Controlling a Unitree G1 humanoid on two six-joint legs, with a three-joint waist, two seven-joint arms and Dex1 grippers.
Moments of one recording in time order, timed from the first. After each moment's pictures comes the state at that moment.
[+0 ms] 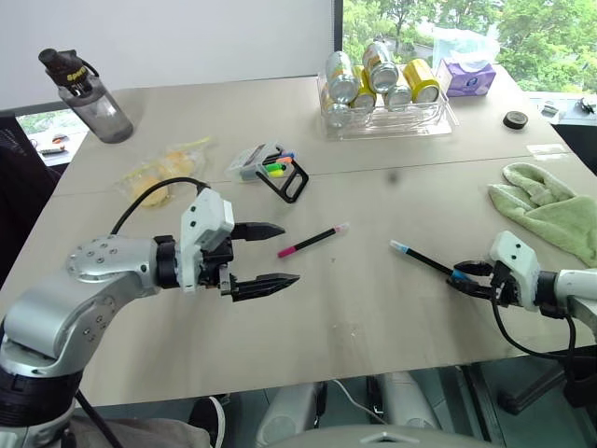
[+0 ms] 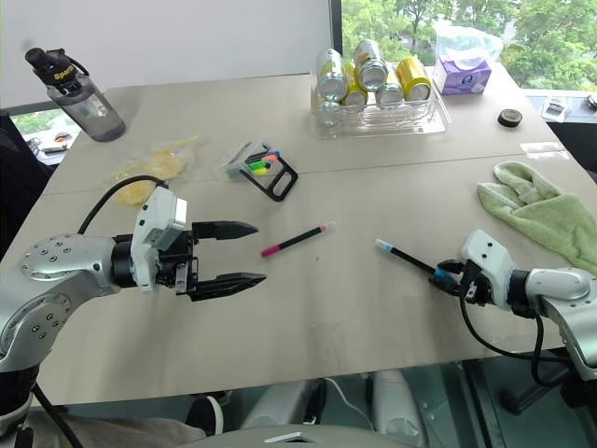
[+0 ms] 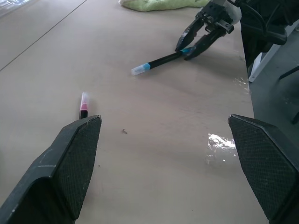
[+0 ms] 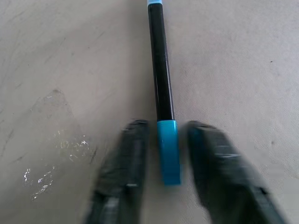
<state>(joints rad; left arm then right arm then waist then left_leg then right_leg) -0.18 0.93 0.18 -0.53 -0.80 0.70 -0.99 -0.01 -0.91 -0.06 -0.22 0.34 0.46 0.95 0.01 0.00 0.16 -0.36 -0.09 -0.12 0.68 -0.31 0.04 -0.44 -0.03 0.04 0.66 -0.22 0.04</state>
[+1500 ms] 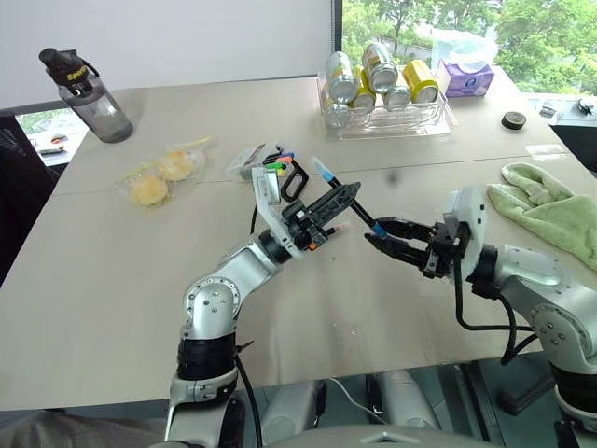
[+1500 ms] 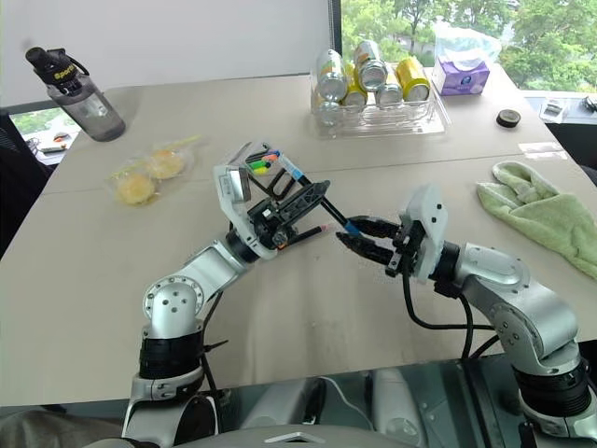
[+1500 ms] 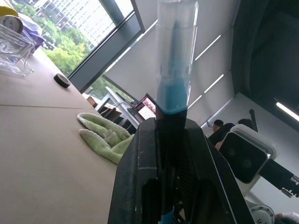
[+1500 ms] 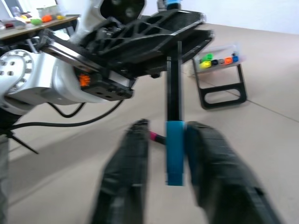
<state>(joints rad) -0.36 0.14 0.11 -0.26 -1.13 0.80 -0.50 -0.23 -0.56 -0.01 -0.61 0.71 0.70 0.67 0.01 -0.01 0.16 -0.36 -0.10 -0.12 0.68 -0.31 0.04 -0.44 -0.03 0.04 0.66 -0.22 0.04</state>
